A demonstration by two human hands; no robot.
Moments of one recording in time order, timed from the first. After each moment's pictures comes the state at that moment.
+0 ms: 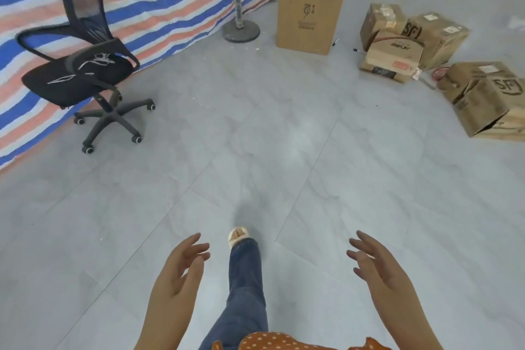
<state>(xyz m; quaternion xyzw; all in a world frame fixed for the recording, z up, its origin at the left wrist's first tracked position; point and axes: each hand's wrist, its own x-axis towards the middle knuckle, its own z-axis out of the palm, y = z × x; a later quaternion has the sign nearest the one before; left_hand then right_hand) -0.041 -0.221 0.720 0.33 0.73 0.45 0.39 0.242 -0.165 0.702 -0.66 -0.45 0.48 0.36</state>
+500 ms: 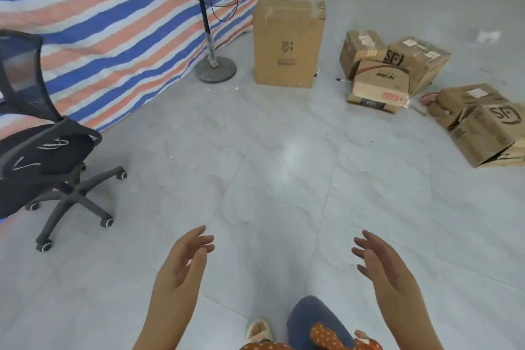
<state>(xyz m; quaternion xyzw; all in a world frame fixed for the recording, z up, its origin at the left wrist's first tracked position) -0.143 0.169 0.746 0.41 0.67 0.46 0.40 0.144 0.178 0.726 -0.68 -0.41 0.43 0.43</state>
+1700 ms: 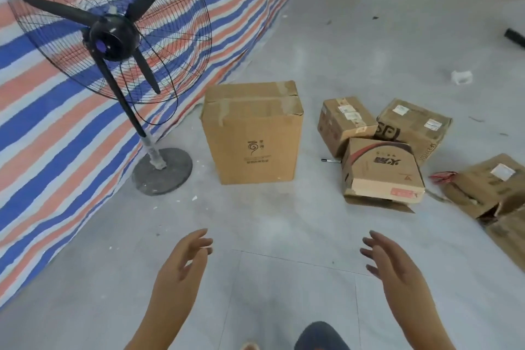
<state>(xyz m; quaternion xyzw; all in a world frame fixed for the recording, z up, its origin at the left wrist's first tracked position) -0.104 1.067 0.749 0.52 0.62 0.40 0.43 0.204 1.013 0.727 -0.70 -0.35 0.37 0.49</state>
